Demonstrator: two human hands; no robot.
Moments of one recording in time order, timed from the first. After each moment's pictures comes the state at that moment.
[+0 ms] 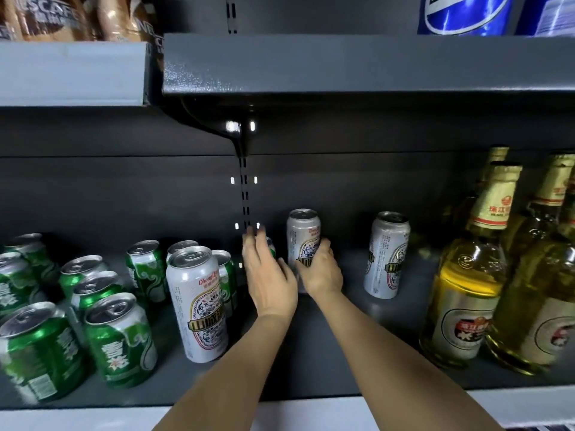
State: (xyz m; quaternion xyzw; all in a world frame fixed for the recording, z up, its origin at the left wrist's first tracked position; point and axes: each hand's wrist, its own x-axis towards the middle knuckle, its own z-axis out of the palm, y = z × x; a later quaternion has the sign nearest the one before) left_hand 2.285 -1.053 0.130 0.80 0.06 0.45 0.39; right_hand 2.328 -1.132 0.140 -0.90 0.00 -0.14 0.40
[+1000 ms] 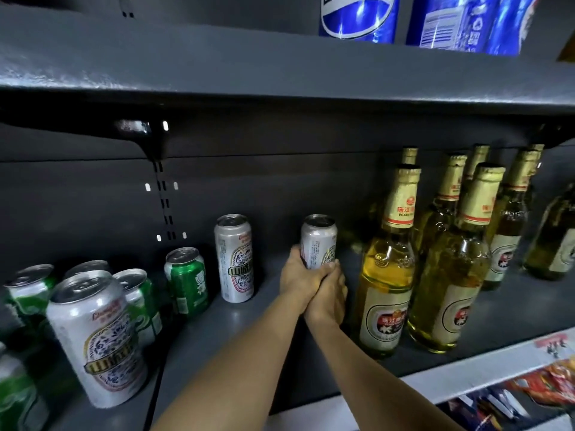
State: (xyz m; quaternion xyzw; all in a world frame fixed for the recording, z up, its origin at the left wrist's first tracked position) left_hand 2.338 -1.187 0.132 0.79 -0.02 0.04 0.62; right_hand 2.313 -1.236 0.104 -0.81 0.21 -0.22 0.49
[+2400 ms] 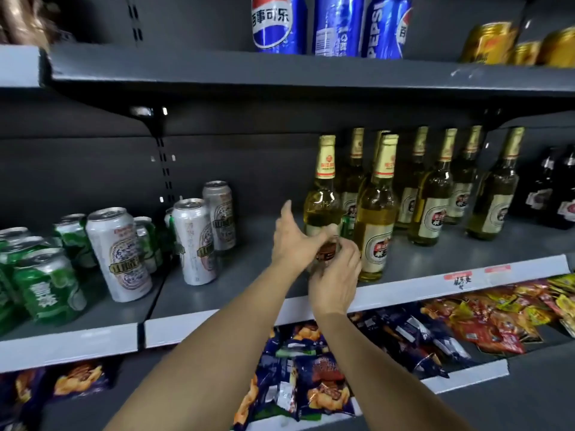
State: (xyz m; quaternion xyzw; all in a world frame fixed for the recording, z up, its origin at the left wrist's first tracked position) left_hand 2.190 -1.240 0.170 0.81 -0.06 0.15 0.56; right_hand 2.160 -1.307 0.105 -0.82 0.10 -0.40 0.40
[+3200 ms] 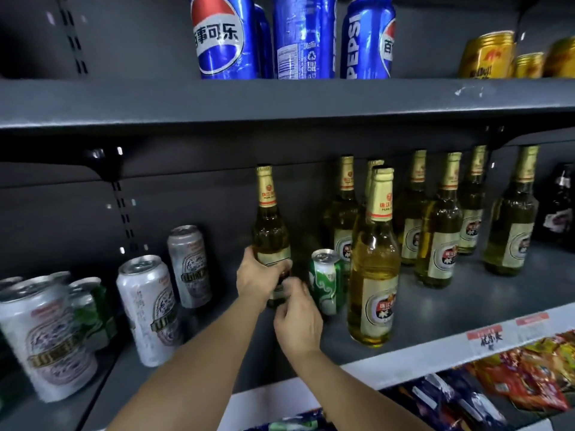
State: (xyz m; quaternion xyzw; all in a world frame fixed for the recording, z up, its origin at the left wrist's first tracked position) left_hand 2.309 -1.229 0.154 0.81 0.08 0.19 0.55; right_hand 2.239 -1.304 0.112 -0.89 -0.02 -0.24 0.39
